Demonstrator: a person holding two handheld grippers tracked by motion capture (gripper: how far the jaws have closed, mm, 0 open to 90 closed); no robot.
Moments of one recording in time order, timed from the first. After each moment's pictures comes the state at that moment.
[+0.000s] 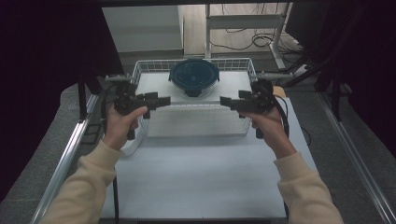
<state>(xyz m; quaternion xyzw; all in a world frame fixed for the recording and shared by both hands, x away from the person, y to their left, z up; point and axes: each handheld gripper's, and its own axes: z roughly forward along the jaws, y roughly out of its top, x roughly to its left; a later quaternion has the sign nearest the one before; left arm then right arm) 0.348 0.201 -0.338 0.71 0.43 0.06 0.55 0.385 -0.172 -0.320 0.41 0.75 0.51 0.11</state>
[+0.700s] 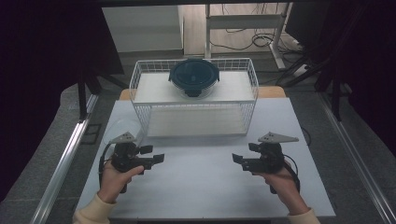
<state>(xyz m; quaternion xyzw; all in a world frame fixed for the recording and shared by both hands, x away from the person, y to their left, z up) 0.269 0.210 -0.455 0.76 0.45 0.05 0.47 0.294 -0.214 -0.432 0.41 0.79 0.45 0.11</state>
